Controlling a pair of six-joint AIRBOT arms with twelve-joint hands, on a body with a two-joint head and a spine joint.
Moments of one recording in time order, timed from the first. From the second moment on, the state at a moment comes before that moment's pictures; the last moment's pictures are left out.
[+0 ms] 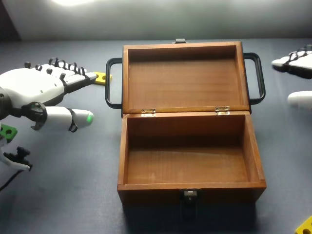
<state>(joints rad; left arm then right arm) 0.84 -0.99 1.24 -0.15 -0.44 0.93 -0.99 -1.02 1.39 -0.07 0.67 -0.51</state>
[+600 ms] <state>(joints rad) 0.80 -1.03 1.26 -0.09 -0.38 0.94 -0.93 -1.09 1.43 -0.20 0.55 -0.50</state>
